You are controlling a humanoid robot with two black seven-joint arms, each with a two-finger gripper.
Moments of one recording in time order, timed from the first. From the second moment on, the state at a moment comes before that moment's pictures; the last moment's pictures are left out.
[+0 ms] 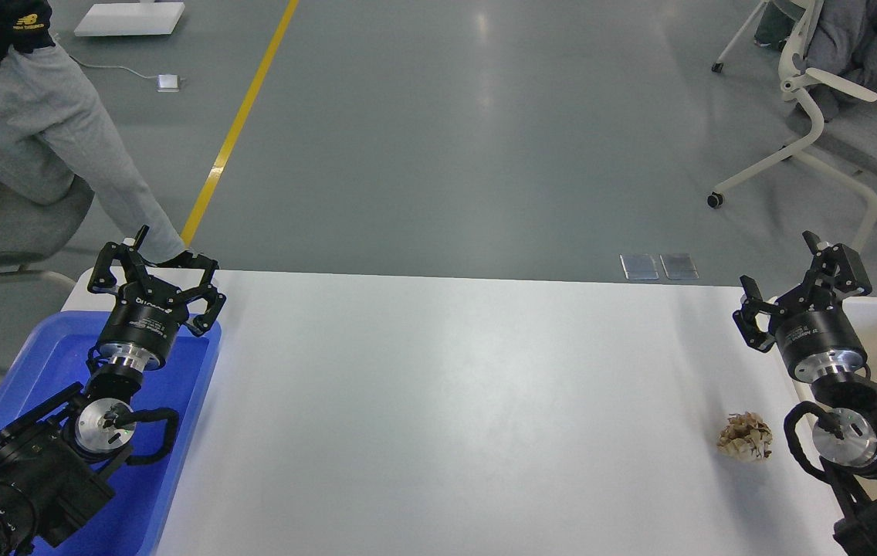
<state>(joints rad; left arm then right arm) -0.58 0.34 -0.74 -0.45 -0.16 -0.63 -0.53 0.35 -0.27 1.42 0.86 -0.57 0.12 0.29</state>
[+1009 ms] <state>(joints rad) -0.58 0.34 -0.74 -0.45 -0.16 -0.63 -0.53 0.33 -0.48 1.11 1.06 -0.52 0.07 0.28</state>
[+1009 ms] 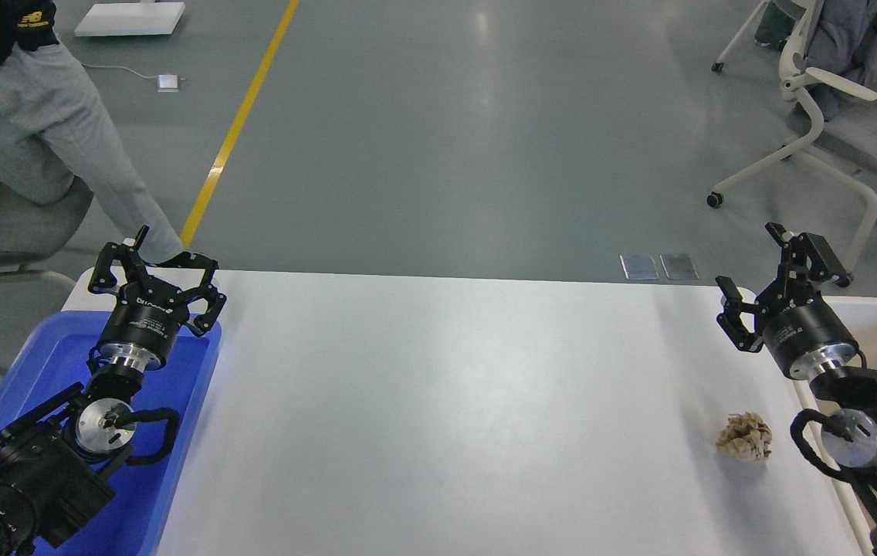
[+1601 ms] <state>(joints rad) -0.58 0.34 -0.74 -0.45 -0.16 -0.63 -0.53 0.37 -0.82 0.75 1.17 -0.79 0.07 0.27</state>
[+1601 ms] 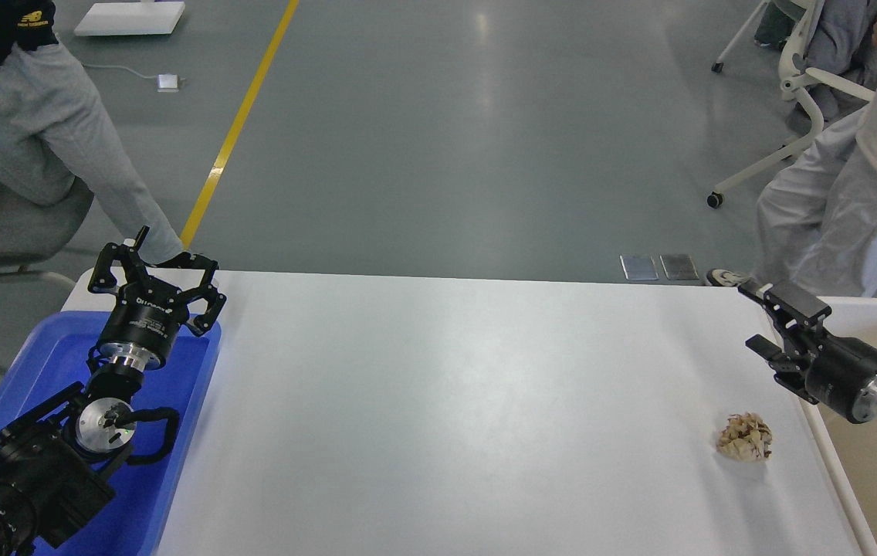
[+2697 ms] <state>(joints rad) -0.58 0.34 -0.74 -0.45 -0.16 -0.63 -0.53 0.63 -0.78 0.00 0.92 -1.21 -0.29 0.34</state>
